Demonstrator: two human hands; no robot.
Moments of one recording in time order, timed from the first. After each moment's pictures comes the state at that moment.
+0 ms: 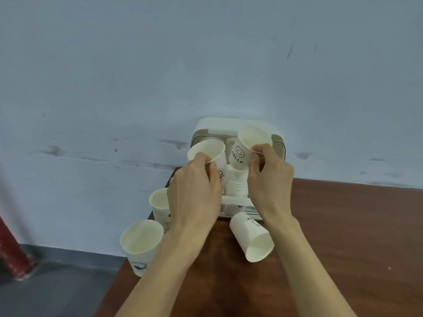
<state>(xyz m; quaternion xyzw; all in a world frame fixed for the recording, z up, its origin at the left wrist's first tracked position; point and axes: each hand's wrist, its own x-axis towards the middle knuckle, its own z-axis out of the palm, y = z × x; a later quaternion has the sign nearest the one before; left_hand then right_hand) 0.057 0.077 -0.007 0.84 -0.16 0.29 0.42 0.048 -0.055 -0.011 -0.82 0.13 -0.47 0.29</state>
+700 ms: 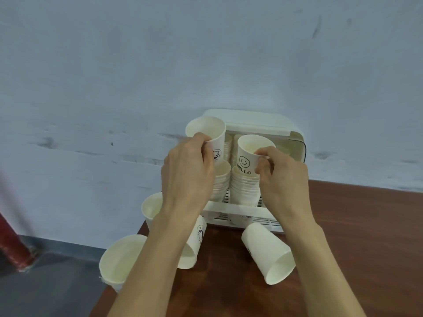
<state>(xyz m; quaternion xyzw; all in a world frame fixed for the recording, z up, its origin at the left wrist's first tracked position) 0.136 0.065 -0.009 0.83 -0.20 0.29 0.43 0.086 -0.084 -0.019 -0.88 0.13 -0.36 0.27</state>
